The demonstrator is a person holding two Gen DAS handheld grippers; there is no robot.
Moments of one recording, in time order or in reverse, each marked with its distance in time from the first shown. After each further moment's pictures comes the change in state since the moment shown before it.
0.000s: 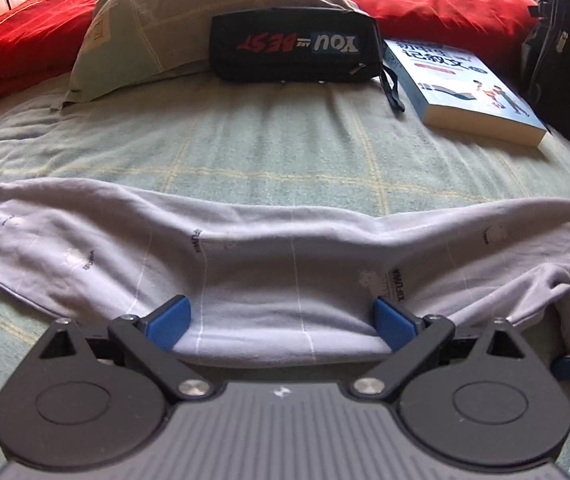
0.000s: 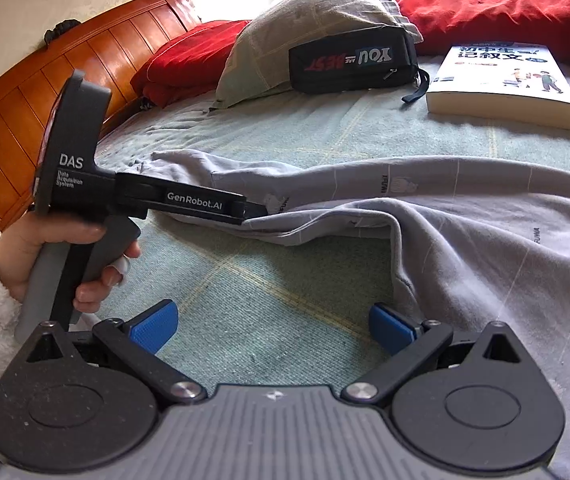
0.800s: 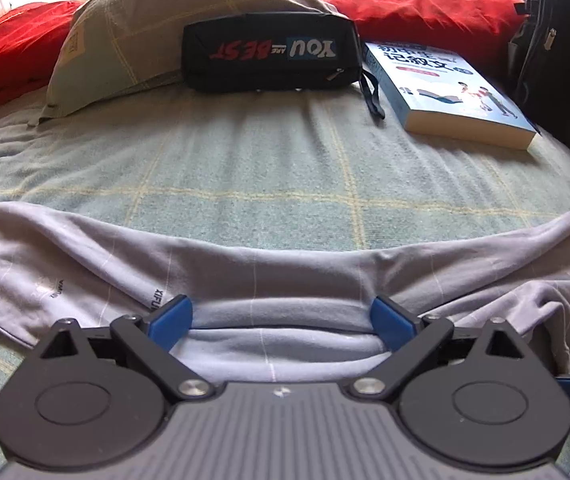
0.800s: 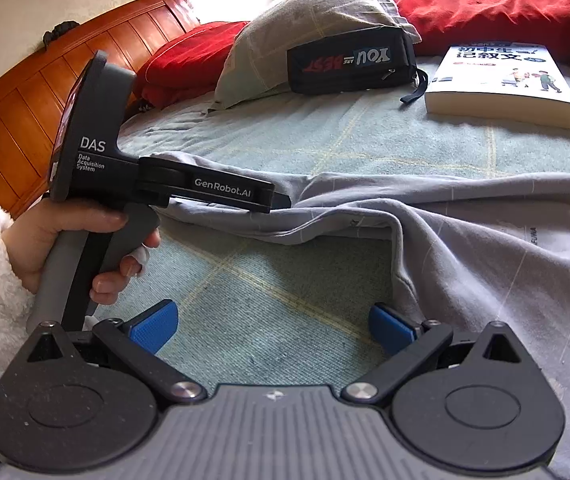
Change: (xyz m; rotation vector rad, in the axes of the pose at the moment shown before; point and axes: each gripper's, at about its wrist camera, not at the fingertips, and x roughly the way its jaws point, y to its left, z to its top) left arm 0.012 -0.012 0.003 0.016 -0.029 -0.033; right arm -0.002 0.002 -0.001 0.005 -0.003 -0.004
